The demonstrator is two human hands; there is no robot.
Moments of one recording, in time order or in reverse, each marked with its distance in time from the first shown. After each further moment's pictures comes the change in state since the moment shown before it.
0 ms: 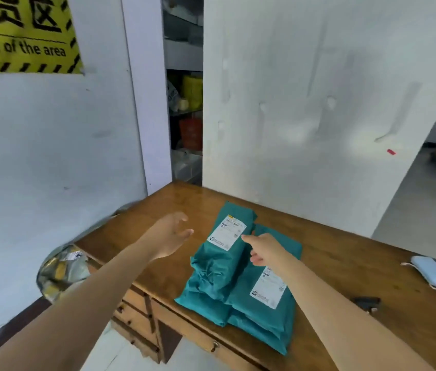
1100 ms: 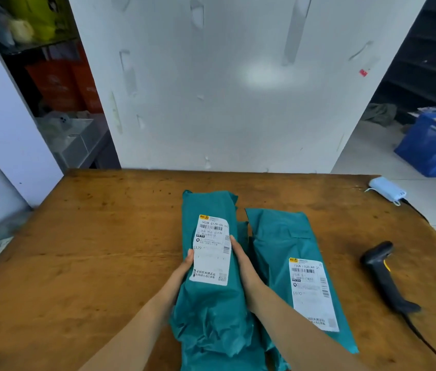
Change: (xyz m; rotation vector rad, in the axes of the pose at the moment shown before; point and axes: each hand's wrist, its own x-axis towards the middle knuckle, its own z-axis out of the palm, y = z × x) left_hand 0.224 -0.103 0.190 -1.370 -0.967 -0.327; right_hand 0.212 0.071 0.126 0.963 0.127 0.165
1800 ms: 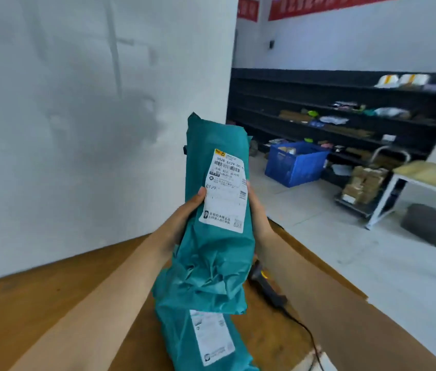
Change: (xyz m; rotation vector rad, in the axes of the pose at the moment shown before) left_hand -0.041 0.135 0.303 0.338 -0.670 0.167; right_hand -0.232 -0.237 -0.061 0.151 0.201 -0.635
